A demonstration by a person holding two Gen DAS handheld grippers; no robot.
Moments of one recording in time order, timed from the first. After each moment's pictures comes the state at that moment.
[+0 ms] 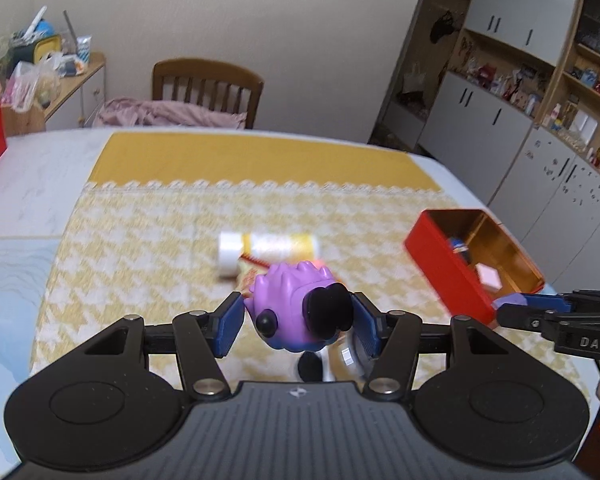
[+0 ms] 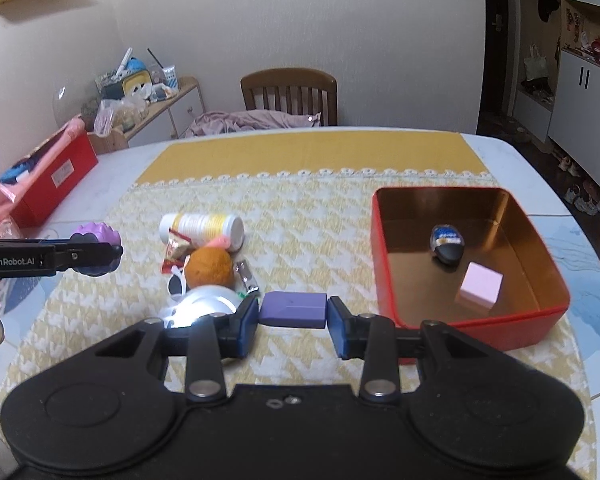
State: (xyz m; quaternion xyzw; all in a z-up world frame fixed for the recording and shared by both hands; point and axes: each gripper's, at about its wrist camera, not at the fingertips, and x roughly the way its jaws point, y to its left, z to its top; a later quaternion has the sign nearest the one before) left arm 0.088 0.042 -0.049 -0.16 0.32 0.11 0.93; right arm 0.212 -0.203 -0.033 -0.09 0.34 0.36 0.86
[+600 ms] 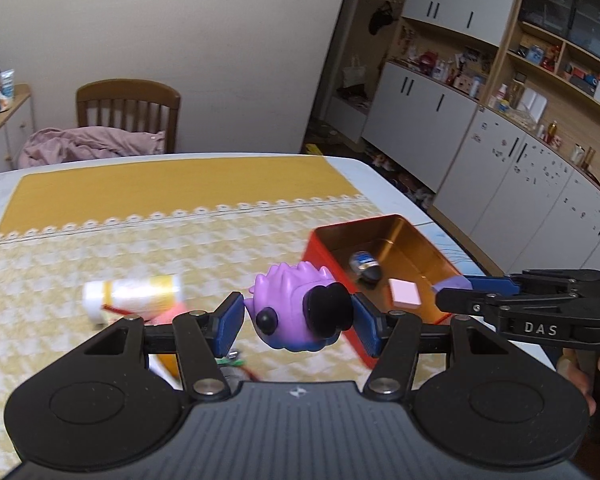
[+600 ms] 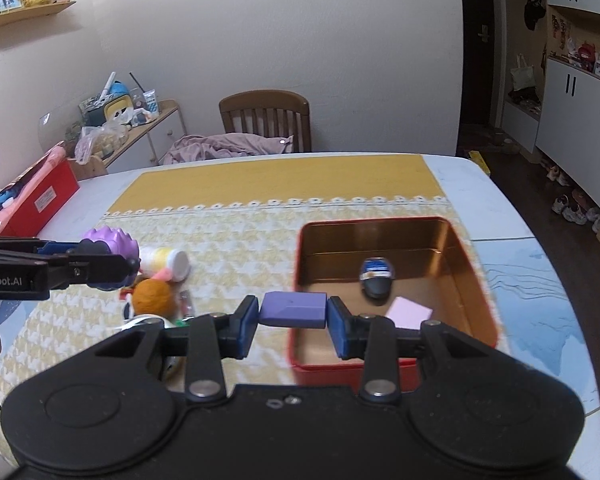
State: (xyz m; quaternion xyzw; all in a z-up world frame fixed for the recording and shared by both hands) left arm 0.158 -0.047 -0.024 -0.13 0.32 0.03 0.94; right arm 0.268 -0.265 -0.017 -0.08 0.33 0.36 0.87
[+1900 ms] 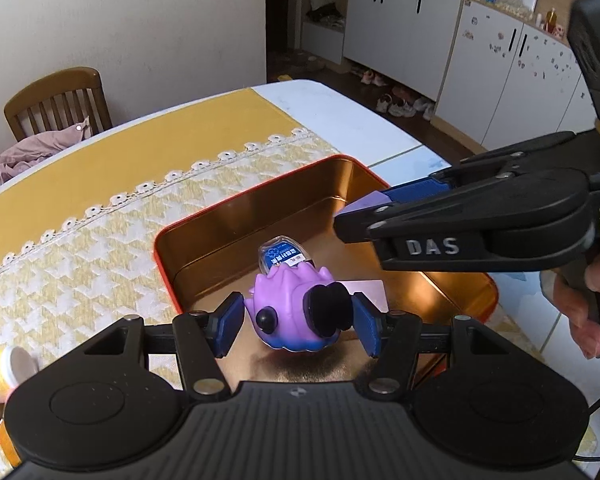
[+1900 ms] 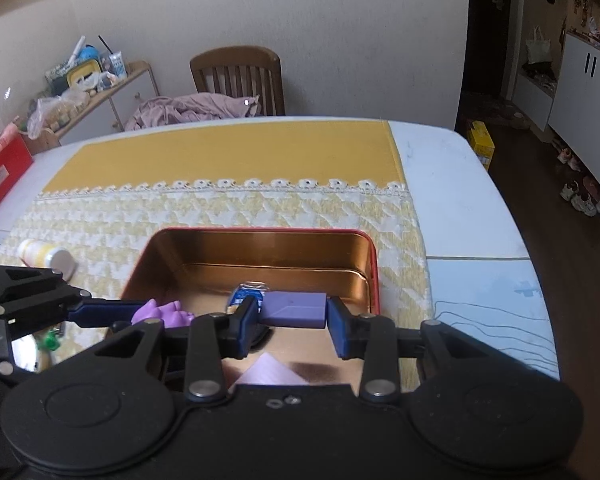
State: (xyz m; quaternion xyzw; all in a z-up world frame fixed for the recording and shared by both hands) left arm 0.335 -0.169 -0.095 -0.02 0.43 0.02 0.90; right arm 0.427 -0.272 -0.065 -0.12 0.39 0.36 0.84
